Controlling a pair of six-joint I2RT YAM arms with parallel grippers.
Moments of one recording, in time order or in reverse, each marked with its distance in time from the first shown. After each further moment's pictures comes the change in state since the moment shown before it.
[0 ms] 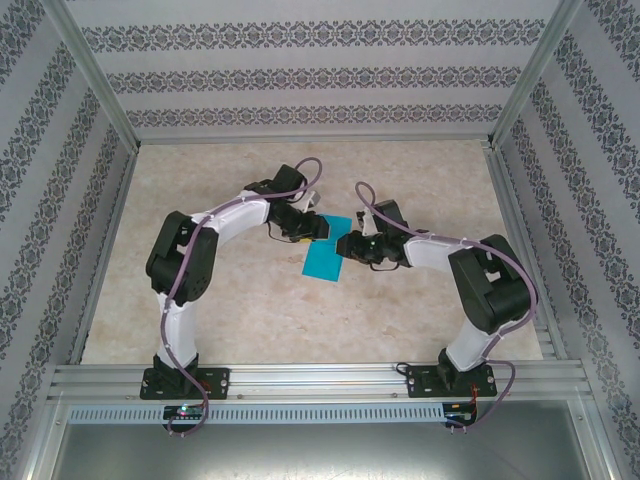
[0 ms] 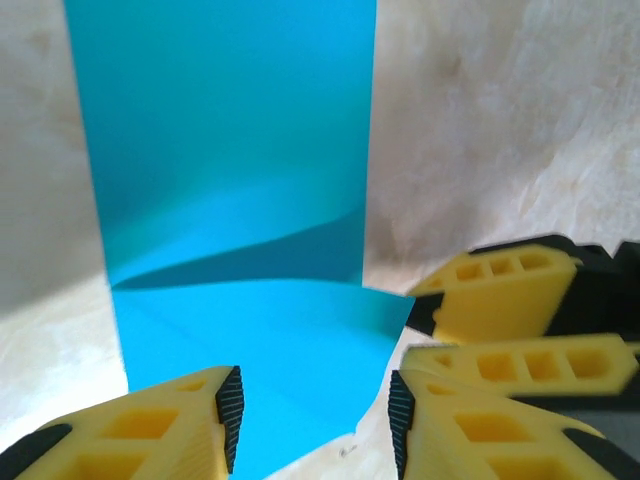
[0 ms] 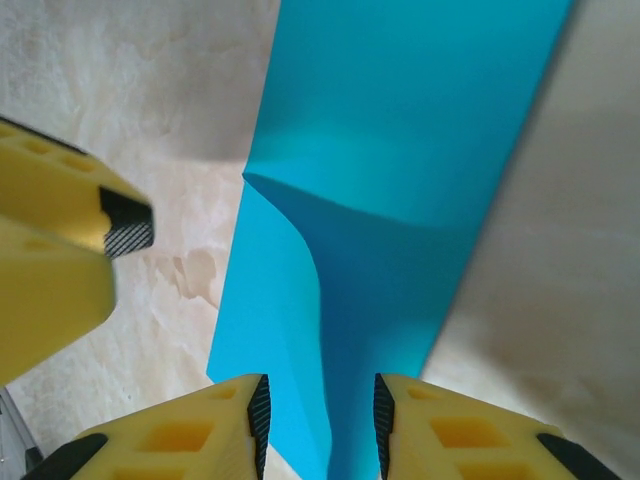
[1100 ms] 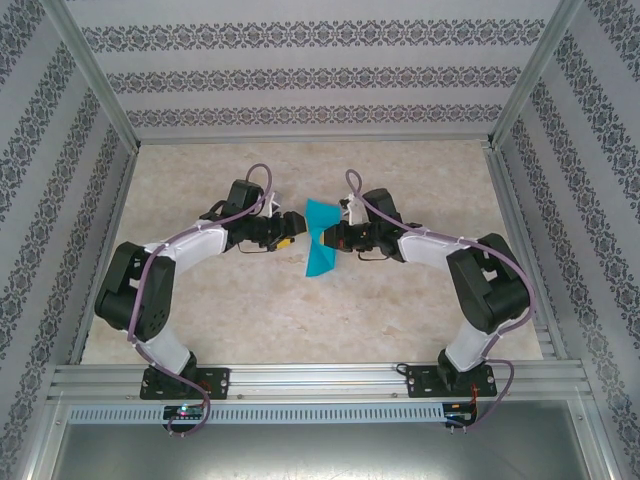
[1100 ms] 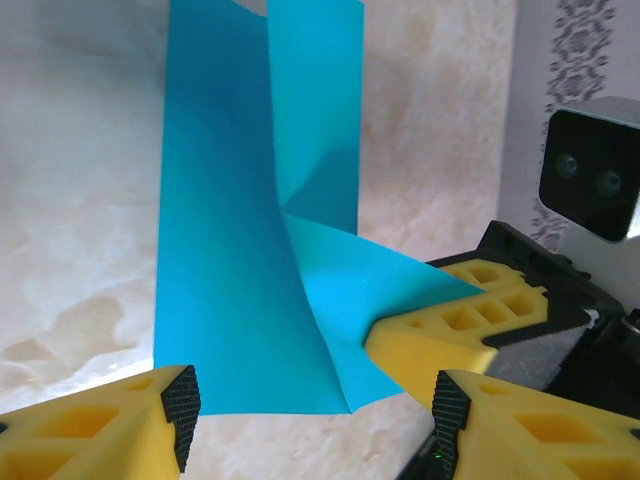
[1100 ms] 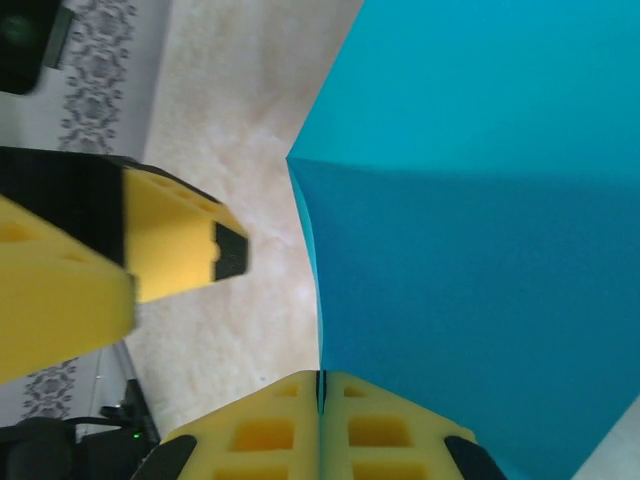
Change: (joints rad) left arm 0.123 -0.346 -0.481 0.472 0.137 -0.345; right arm 0.034 -0.019 0.061 0.126 -0.200 0.002
